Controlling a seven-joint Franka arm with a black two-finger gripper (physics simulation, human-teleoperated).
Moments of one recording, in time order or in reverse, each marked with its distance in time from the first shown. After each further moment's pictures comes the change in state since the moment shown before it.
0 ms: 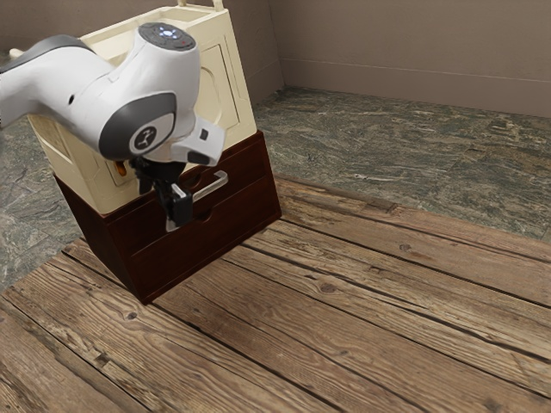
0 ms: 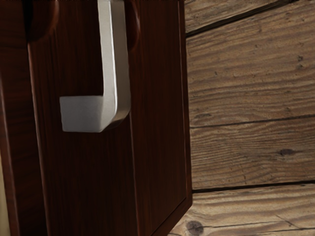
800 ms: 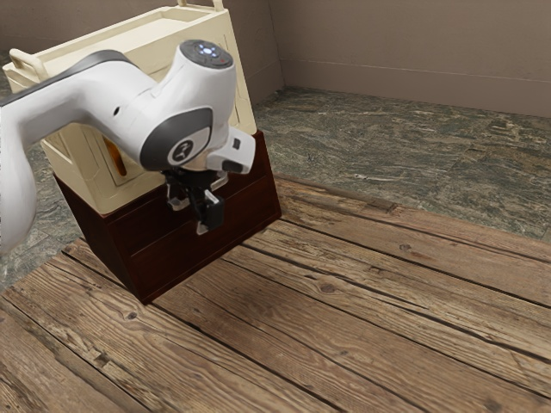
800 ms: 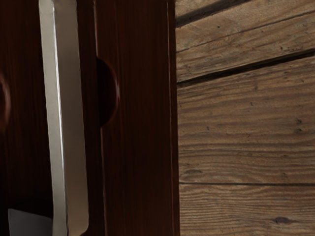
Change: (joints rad) arm -0.016 0.117 -0.005 0.060 0.005 0.057 -0.076
